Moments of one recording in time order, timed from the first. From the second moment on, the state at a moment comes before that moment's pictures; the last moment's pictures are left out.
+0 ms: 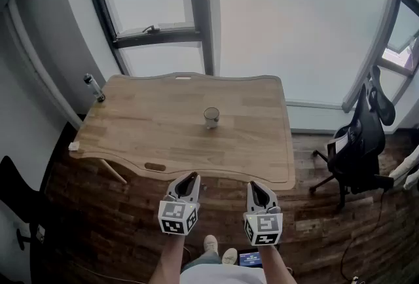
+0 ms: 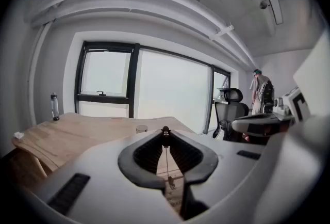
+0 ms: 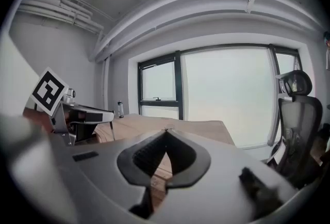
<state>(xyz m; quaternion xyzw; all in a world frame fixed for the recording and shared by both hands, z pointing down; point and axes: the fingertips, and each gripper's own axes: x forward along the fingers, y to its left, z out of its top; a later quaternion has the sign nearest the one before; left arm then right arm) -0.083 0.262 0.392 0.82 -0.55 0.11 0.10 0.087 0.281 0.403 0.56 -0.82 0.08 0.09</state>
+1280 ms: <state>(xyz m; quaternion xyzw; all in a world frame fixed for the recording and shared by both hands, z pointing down) -0.083 0.288 0.371 0.81 -0.57 0.08 0.10 0.107 0.294 0.386 0.57 -0.81 0.10 0.09</state>
